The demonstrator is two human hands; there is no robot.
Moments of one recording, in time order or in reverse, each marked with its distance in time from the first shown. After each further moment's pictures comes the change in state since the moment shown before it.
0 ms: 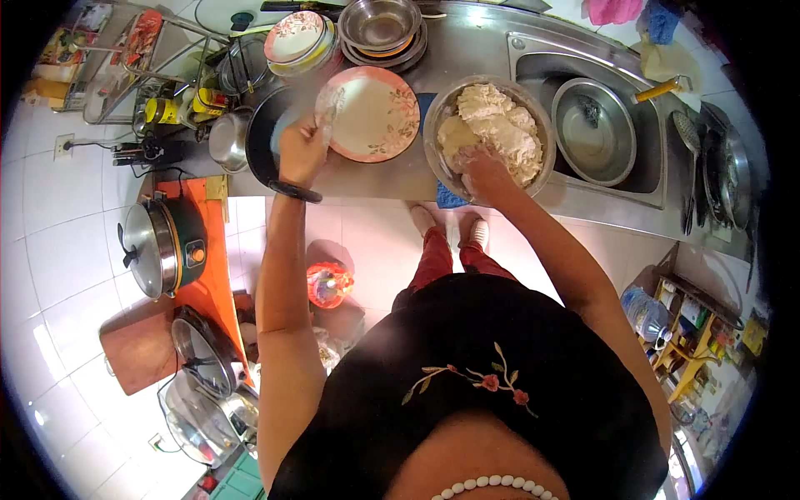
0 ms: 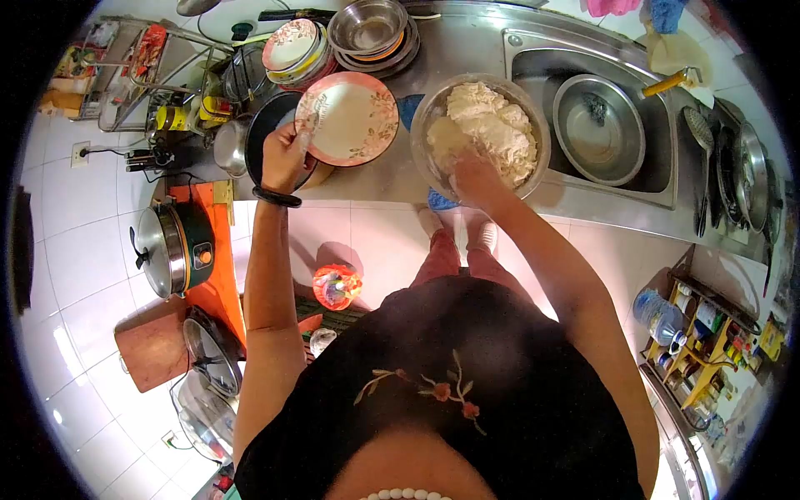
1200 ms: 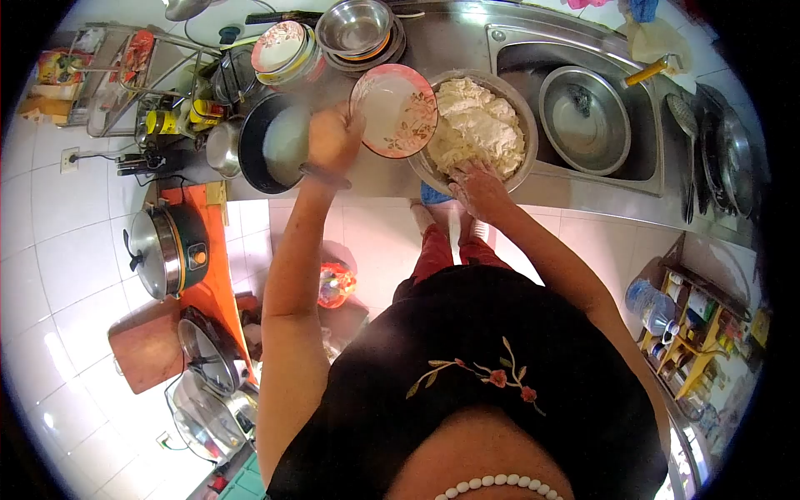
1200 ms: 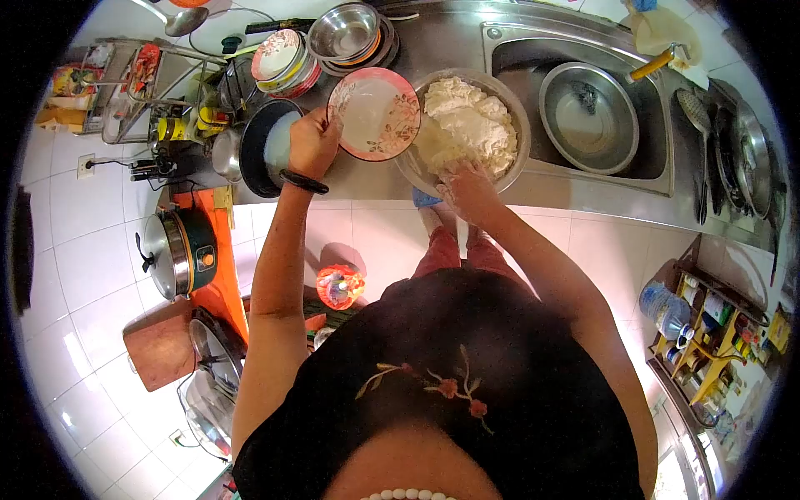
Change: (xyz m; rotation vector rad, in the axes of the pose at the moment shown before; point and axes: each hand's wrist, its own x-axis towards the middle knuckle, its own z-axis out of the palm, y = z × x) left_hand 0.002 0.041 0.083 0.458 0.019 0.298; right_hand -0.059 -0.008 -0.009 0.159 0.170 0.019
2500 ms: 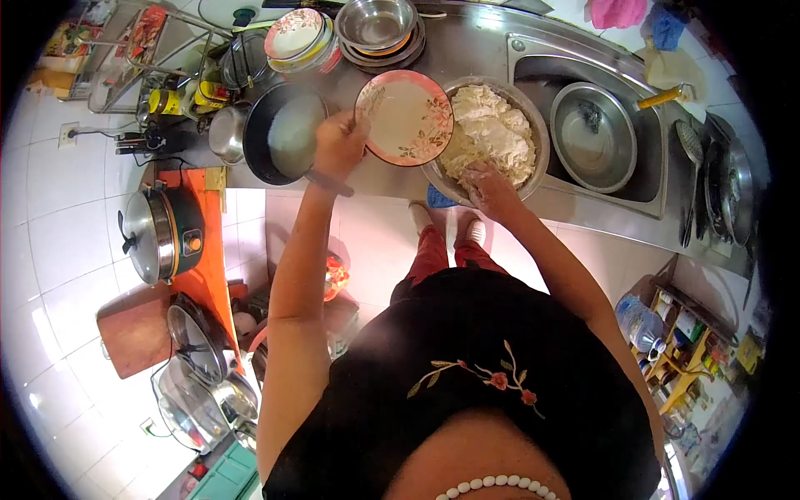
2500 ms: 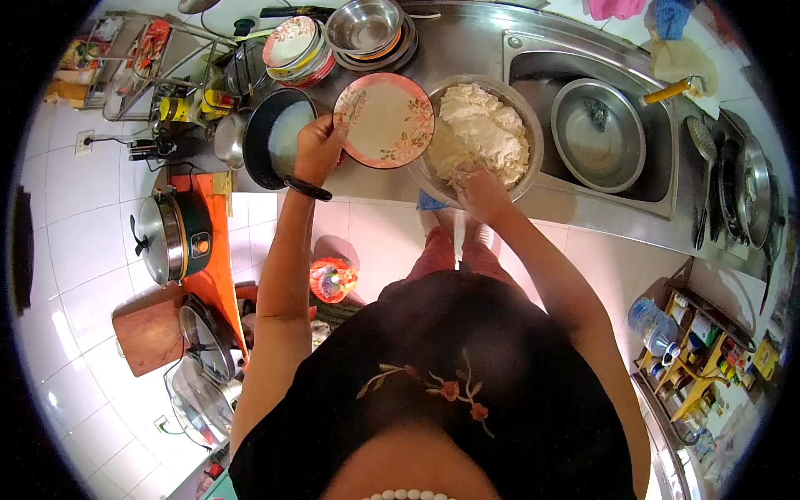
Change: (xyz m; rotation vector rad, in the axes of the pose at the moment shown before) left_hand -0.016 -0.023 -0.002 -0.489 -0.078 -0.335; right_hand 0.012 0.024 0.005 0.131 0.066 -0.112
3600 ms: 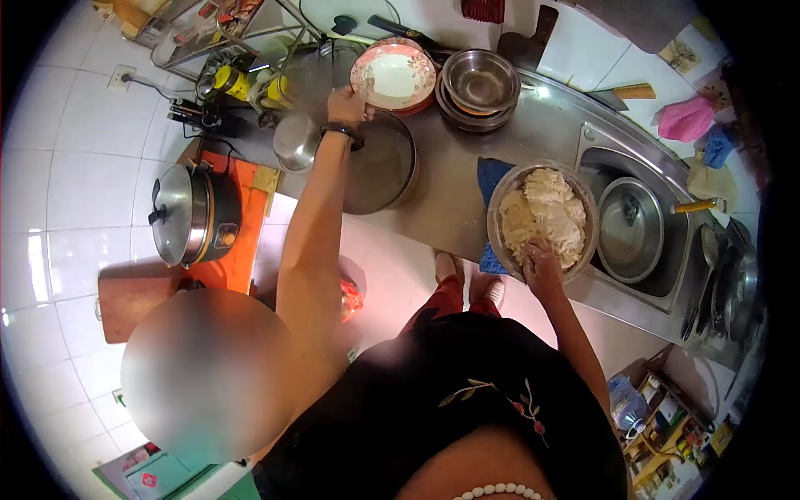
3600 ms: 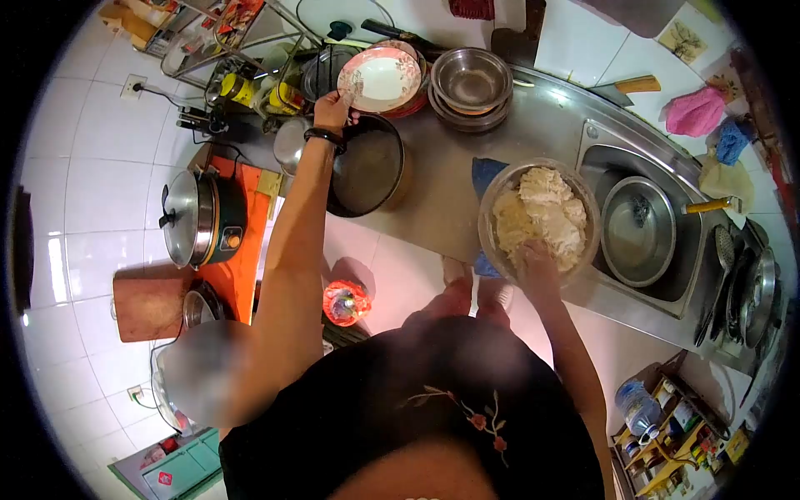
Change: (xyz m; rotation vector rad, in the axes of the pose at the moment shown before) left_hand 0.152 -0.050 -0.166 -0.249 0.357 -0.094; right_hand 0.009 -0.020 -0.003 0.102 0.108 0.190
